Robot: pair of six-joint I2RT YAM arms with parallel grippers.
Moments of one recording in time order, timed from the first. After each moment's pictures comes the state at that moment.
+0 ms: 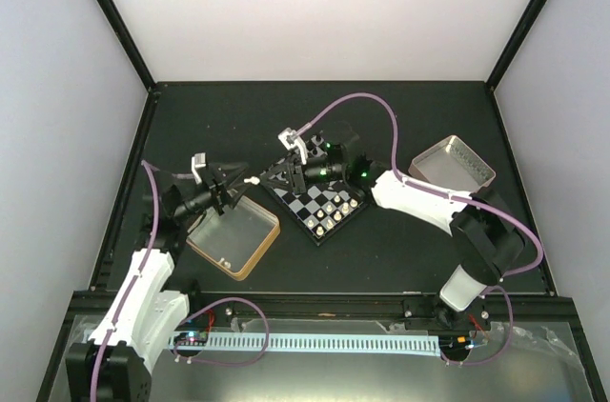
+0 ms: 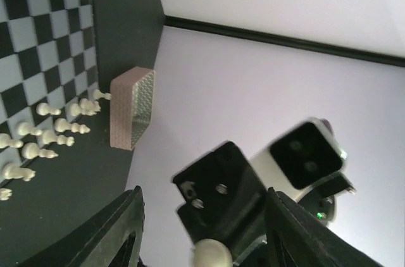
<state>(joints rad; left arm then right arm) -0.03 0.73 0.40 0.17 0.88 -1.62 0.80 1.64 1.11 0.27 -0.84 0.55</state>
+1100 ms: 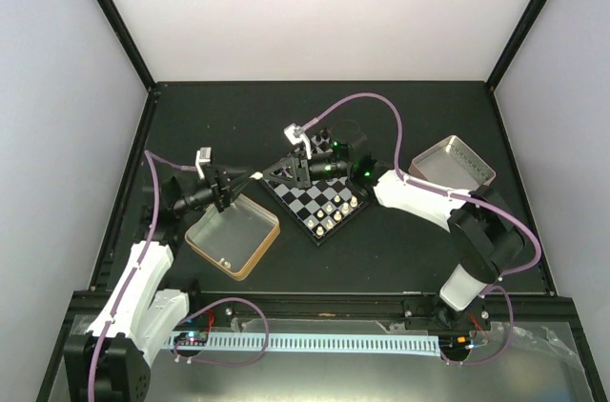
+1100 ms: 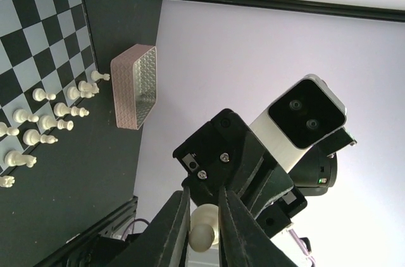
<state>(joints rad) -0.03 0.79 0.47 0.16 0.99 -1.52 0.76 1.65 1.07 0.43 -0.90 0.69</state>
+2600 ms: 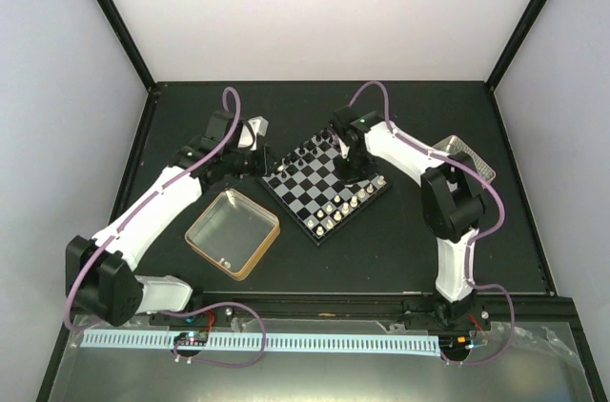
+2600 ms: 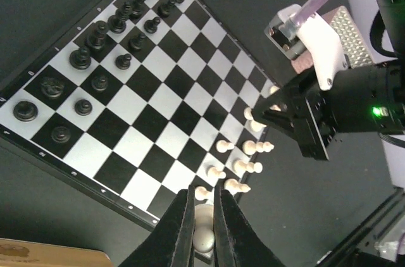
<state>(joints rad) -0.42 1.28 1.08 -0.58 0.38 -0.52 0.56 1.97 1.58 -1.05 -0.03 0.24</state>
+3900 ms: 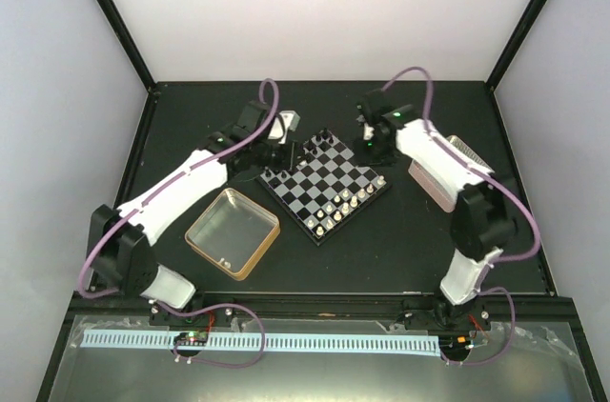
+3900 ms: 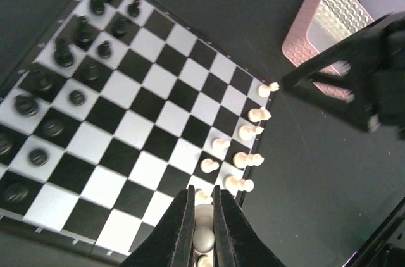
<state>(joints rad) -0.54 1.45 1.23 -0.58 0.29 -0.44 0.50 1.83 1.55 -1.01 -0.03 0.34</state>
